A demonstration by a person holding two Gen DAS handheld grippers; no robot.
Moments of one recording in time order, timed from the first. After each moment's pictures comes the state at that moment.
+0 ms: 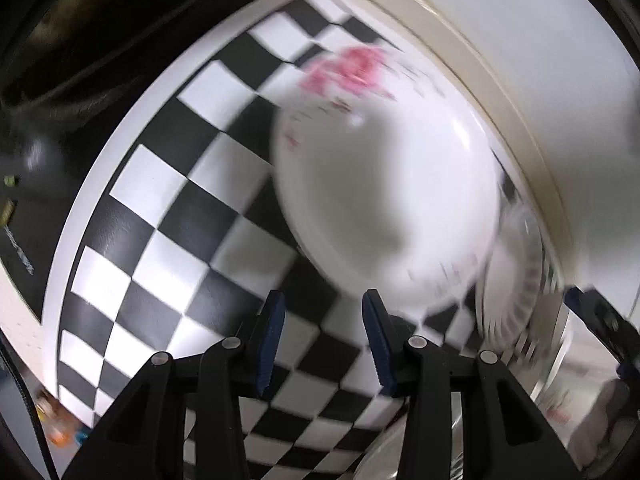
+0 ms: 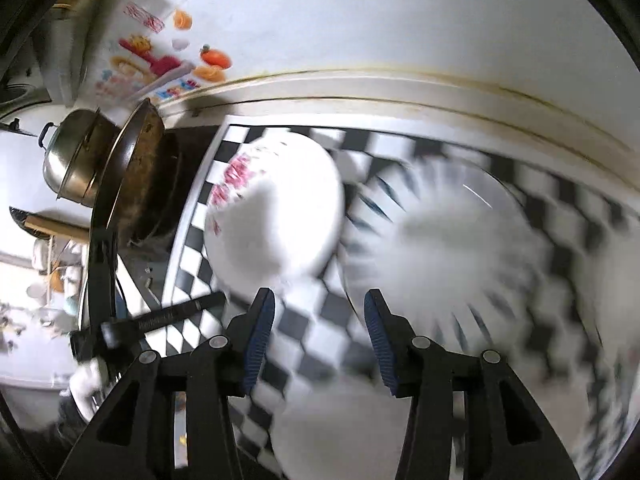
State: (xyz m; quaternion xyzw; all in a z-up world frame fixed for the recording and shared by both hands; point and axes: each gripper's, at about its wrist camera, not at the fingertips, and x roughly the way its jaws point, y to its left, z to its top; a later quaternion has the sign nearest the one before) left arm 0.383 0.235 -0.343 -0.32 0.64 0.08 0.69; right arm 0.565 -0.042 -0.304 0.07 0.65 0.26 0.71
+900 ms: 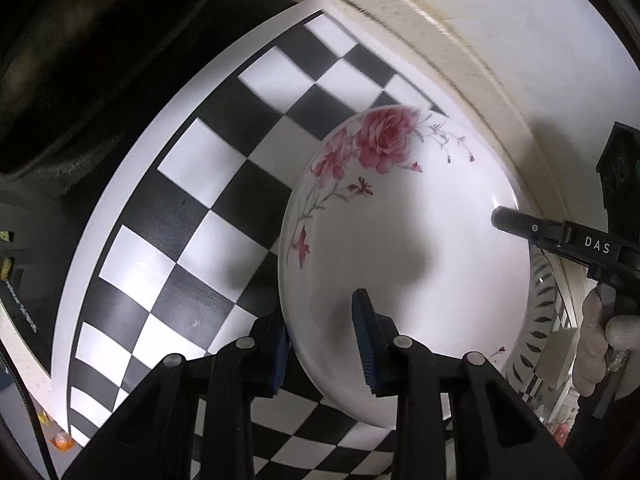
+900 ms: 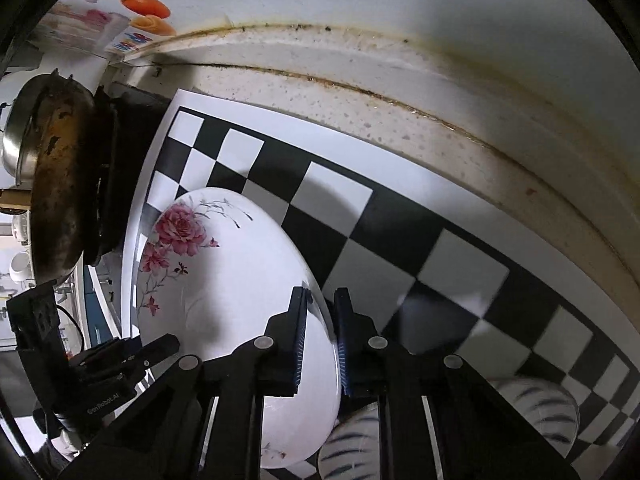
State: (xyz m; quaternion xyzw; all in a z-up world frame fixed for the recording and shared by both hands) left arm 0.430 0.226 -0.344 -0.29 0.63 0.10 0.71; right arm 0.688 0.042 -0.417 0.00 0.71 0.29 0.64
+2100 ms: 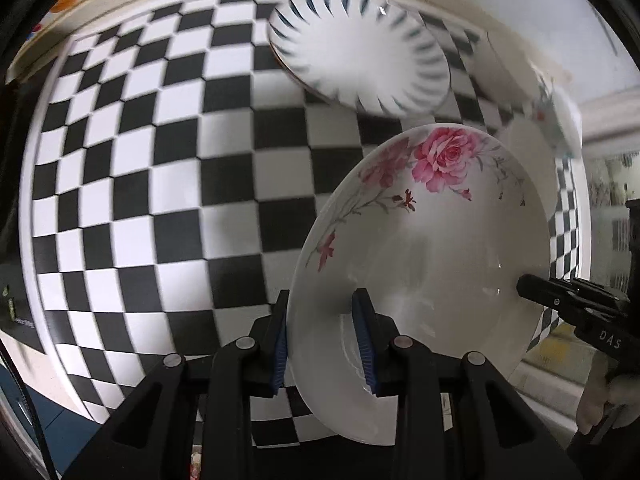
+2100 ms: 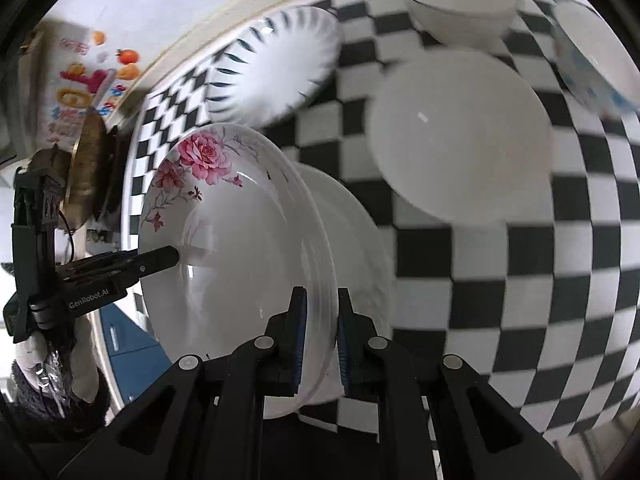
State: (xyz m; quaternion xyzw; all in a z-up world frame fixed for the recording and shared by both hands) left arm 0.322 0.037 -0.314 -0.03 0.71 -0.12 0.69; right arm 0.347 -0.212 -0.358 0.18 0.68 0.11 0.70
